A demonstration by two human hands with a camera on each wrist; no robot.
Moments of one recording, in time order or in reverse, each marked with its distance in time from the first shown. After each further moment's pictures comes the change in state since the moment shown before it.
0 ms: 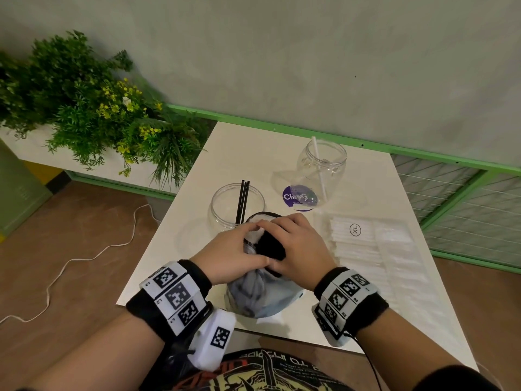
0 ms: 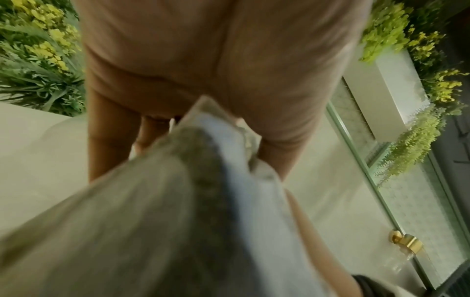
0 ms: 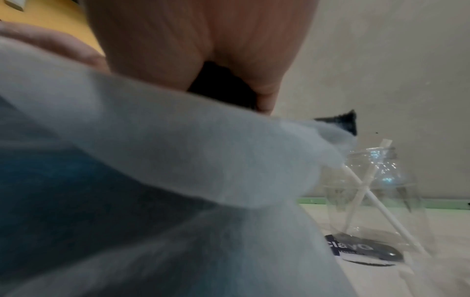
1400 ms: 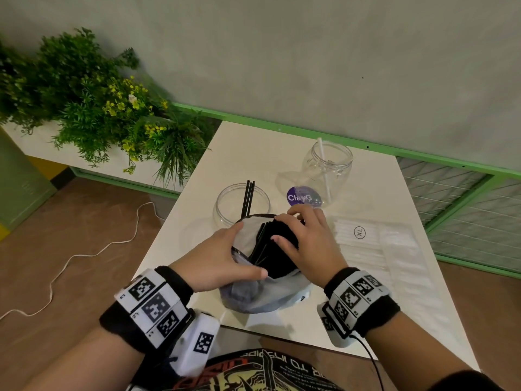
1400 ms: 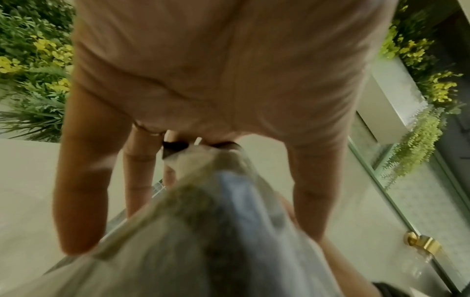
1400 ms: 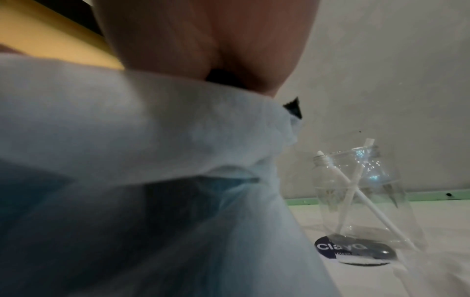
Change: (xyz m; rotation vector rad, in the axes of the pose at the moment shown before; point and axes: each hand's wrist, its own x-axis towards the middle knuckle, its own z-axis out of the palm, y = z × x) left_hand -0.004 -0.033 -0.013 0.026 -0.052 0.021; right_hand 0.003 0.012 -0.003 -0.006 0.115 0.109
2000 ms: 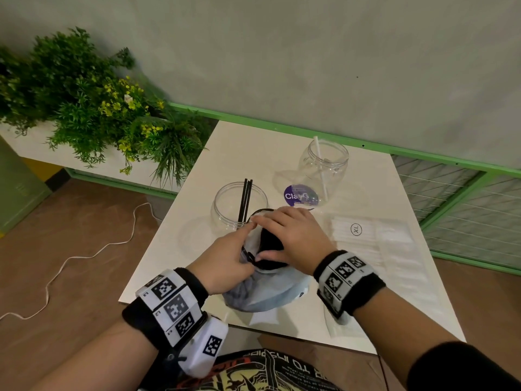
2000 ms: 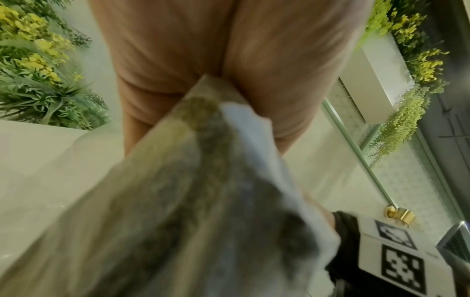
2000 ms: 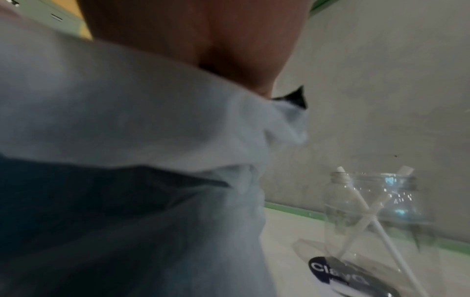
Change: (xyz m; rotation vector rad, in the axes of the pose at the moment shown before) left_hand 0.003 0.007 0.019 0.036 0.103 0.157; right_hand 0.015 -0.004 0.003 -0.135 -0.153 -0.294
